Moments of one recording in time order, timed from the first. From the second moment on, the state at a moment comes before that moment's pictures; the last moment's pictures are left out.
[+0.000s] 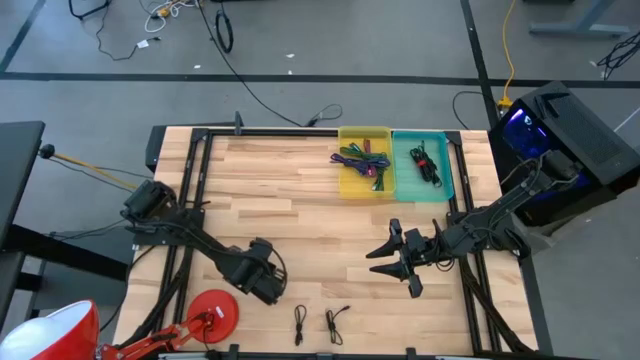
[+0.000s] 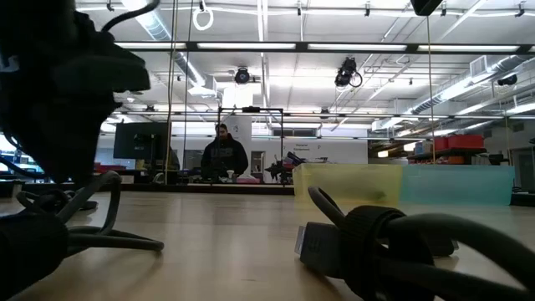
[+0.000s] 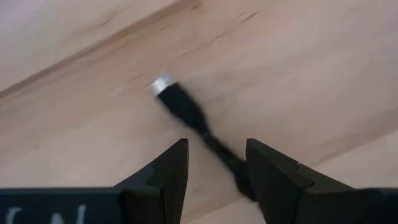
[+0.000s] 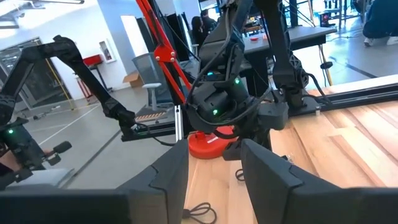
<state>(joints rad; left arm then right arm) -0.59 1.78 1.11 -0.90 -0.31 -1.70 0.60 1.13 0.60 0.51 0.38 0.28</state>
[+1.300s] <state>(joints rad) -0.63 1.86 1.11 -0.83 -0.35 -1.77 0.60 1.13 0.60 0.50 0.38 0.28</state>
